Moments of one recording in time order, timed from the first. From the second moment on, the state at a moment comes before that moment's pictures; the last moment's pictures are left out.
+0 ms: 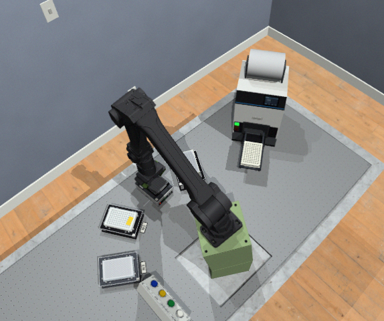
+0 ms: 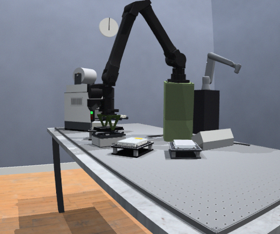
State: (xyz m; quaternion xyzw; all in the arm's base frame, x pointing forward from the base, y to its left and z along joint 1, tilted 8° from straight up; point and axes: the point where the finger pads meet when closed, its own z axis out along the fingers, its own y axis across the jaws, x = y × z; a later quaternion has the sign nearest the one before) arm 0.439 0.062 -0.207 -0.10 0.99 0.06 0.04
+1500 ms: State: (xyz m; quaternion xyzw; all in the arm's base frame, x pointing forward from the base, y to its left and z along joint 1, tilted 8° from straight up) arm 0.440 0.064 -0.210 -0.10 0.99 0.06 0.04
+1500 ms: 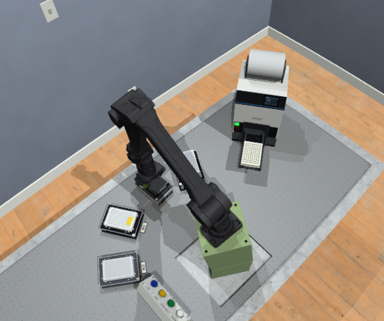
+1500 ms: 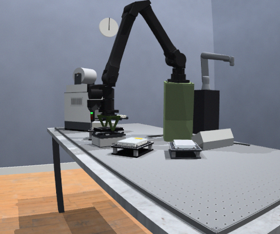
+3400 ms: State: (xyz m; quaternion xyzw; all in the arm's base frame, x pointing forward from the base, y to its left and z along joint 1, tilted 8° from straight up) arm 0.440 0.064 -0.219 -0.10 0.99 0.06 0.04
